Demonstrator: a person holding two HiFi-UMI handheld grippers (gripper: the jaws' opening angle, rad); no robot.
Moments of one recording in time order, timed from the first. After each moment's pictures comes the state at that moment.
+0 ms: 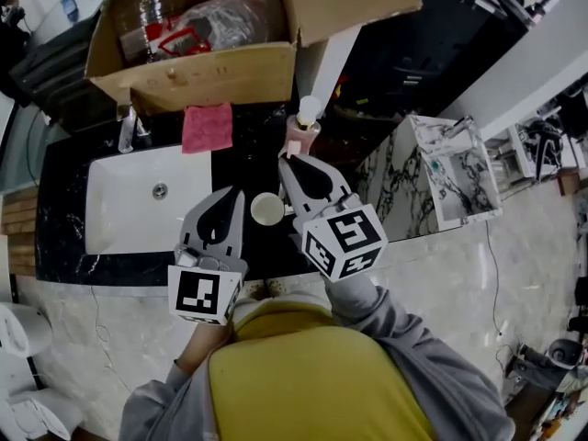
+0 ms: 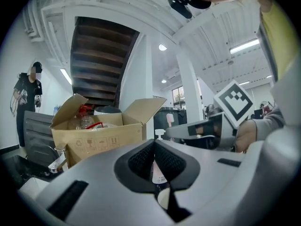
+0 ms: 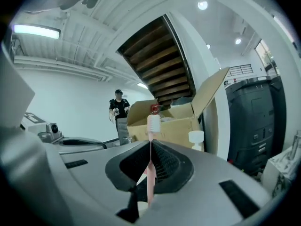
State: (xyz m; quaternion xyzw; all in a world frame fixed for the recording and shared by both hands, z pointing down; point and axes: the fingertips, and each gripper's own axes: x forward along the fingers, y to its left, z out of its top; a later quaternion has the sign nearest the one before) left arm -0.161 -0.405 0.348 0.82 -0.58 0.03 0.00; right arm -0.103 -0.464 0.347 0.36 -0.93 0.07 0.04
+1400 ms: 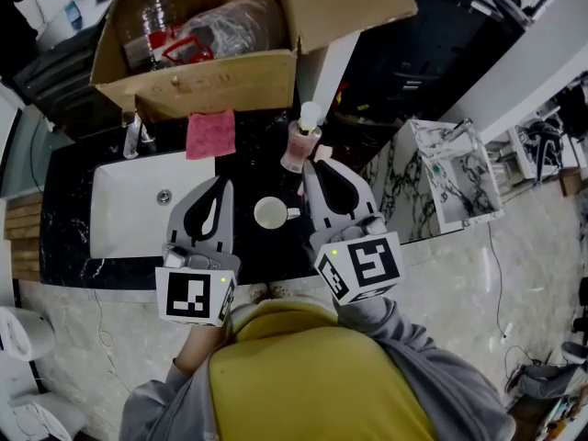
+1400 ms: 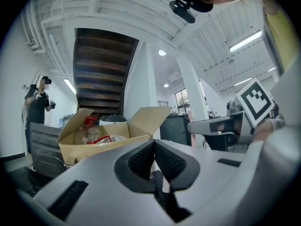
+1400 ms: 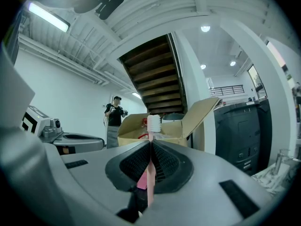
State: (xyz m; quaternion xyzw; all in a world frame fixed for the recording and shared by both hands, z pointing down) left arm -0.180 -0.406 0.298 0.80 -0.60 0.02 -0.05; right arm -0.071 -0.445 0.292 0.42 -0.91 -0.01 0.00
